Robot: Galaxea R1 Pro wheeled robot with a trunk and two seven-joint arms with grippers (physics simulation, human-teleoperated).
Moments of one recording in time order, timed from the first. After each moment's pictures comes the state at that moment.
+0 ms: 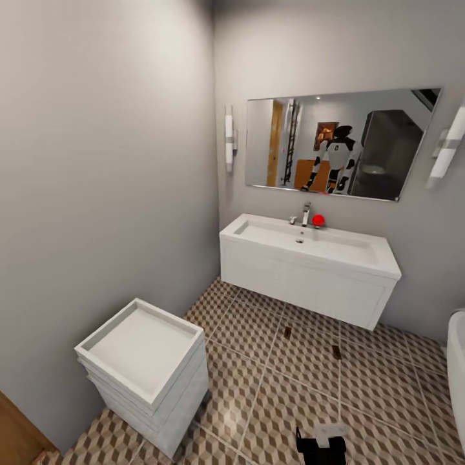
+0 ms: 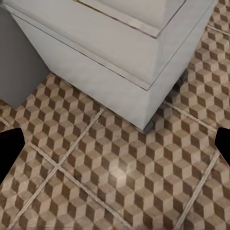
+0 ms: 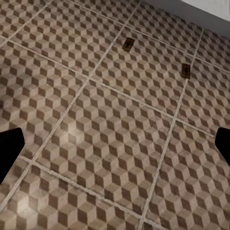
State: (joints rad) left arm -0.35 0.06 0.32 0.04 -0.22 -0.60 0.09; right arm -0.42 0.02 0.22 -0.10 -0.08 -0.48 -0.23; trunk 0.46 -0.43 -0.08
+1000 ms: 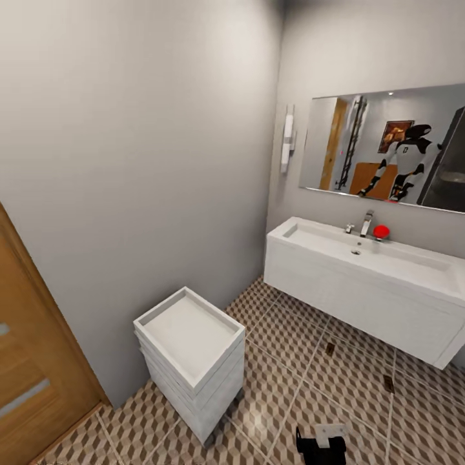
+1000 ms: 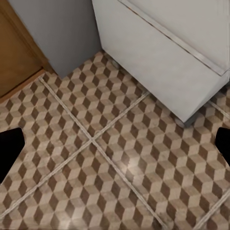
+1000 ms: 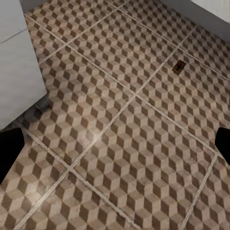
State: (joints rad) left arm -0.35 0.06 0.32 0.04 -0.22 -0.60 0.09; right arm -0.42 0.02 0.22 -0.10 -0.08 -0.48 -0.23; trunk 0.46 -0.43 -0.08
